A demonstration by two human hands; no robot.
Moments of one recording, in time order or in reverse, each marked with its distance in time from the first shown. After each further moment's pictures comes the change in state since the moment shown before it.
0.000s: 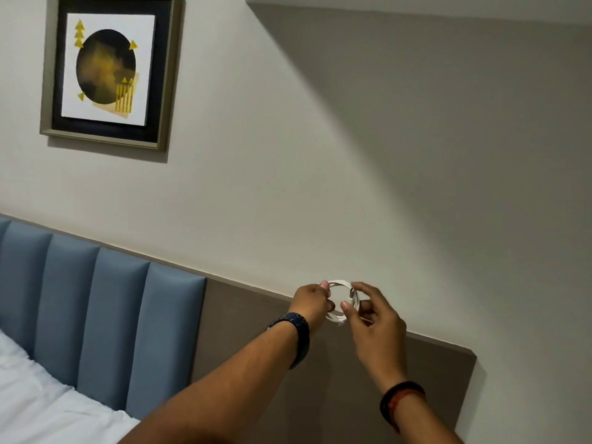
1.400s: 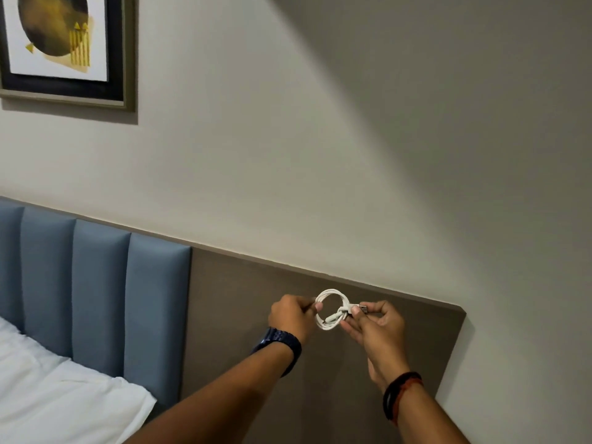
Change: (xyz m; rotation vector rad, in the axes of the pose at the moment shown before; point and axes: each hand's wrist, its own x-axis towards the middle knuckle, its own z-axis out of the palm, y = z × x) left_hand 0.005 -0.097 0.011 0.421 0.174 0.120; right_hand -0.024 0.070 -0.004 0.601 0.051 0.589
